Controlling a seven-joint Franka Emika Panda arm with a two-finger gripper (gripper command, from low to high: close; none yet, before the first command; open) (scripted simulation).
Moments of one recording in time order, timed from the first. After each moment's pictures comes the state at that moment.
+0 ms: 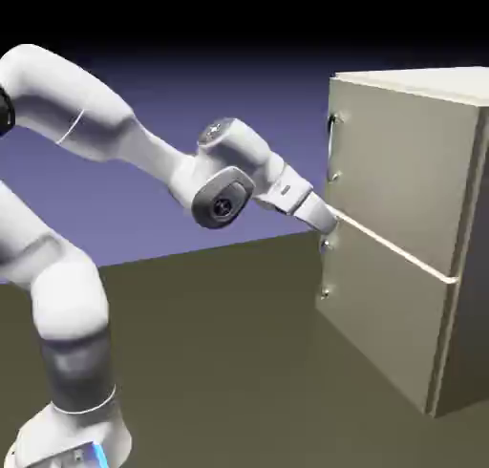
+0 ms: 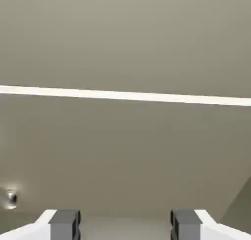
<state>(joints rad) -0.04 -0.60 0.06 -2.78 0.12 3.04 0.80</state>
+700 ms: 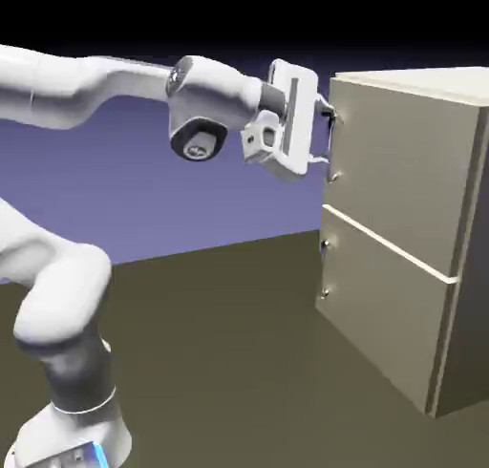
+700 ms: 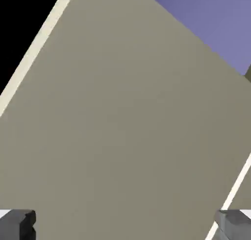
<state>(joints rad) -0.41 -0.80 0.49 -2.57 1.03 3.02 1.26</state>
